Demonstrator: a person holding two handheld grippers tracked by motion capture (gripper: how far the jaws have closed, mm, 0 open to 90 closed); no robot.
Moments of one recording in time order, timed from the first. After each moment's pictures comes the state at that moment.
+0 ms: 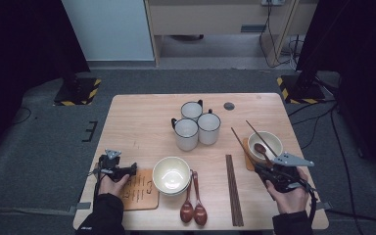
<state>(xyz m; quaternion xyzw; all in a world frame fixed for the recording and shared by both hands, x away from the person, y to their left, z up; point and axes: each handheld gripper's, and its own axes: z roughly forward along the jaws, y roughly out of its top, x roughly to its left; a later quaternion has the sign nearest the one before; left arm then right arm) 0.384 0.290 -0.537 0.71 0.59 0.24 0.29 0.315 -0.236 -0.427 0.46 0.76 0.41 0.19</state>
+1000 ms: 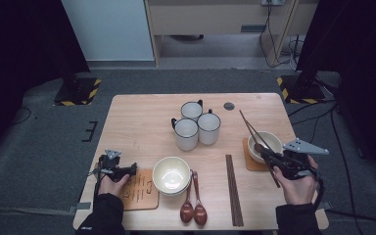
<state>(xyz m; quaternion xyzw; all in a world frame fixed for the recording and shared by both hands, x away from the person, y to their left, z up) 0.384 0.290 -0.537 0.71 0.59 0.24 0.29 0.330 -0.249 -0.390 0.47 0.73 0.44 0.21</state>
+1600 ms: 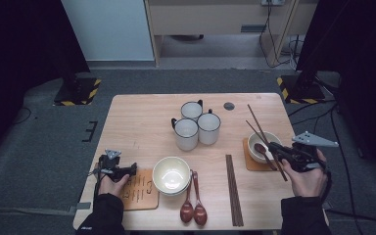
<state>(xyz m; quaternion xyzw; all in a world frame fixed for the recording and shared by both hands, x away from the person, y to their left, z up) 0.384 0.290 -0.537 0.71 0.59 0.24 0.29 0.346 -0.272 -0.385 0.48 0.72 0.45 0.22</state>
